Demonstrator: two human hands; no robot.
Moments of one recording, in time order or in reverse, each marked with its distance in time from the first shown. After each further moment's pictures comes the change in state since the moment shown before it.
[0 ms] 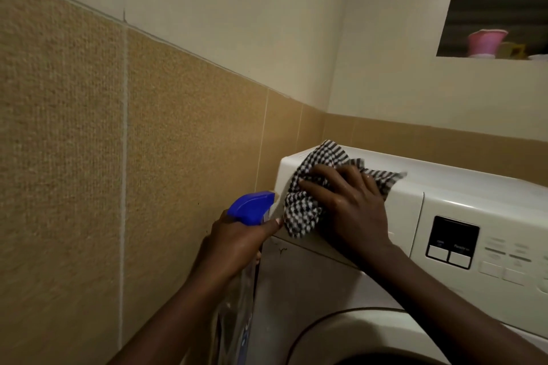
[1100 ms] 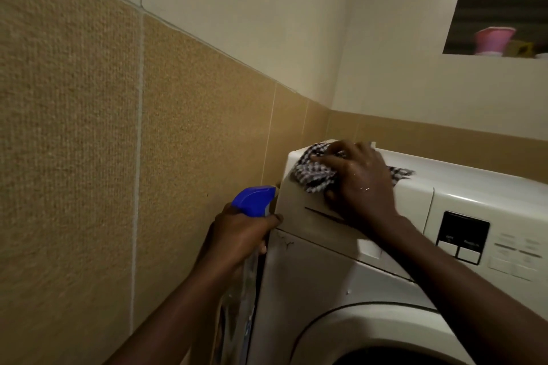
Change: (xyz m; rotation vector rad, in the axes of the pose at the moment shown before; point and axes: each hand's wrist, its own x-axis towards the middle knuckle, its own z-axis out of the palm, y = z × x) left_hand 0.017 -0.014 -0.005 -0.049 -0.013 0.019; right_hand 0.032 0.005 -0.012 0.143 -0.029 0.166
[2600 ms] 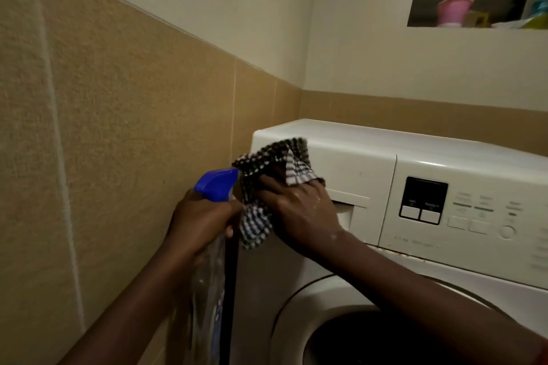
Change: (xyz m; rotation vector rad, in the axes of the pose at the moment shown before) left_hand 0.011 -0.007 -0.002 -0.080 0.011 0.046; right_hand -0.052 -0.037 0.027 -0.024 -0.167 -0.251
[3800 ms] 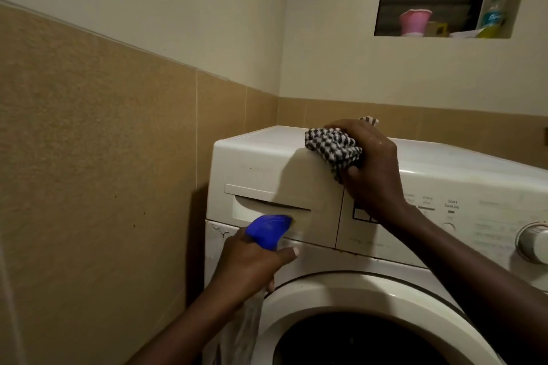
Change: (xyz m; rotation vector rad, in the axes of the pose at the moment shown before) left_hand -0.064 -0.005 0.093 0.213 -0.313 0.034; right_hand -0.037 0.111 -0.084 0.402 0.473 0.394
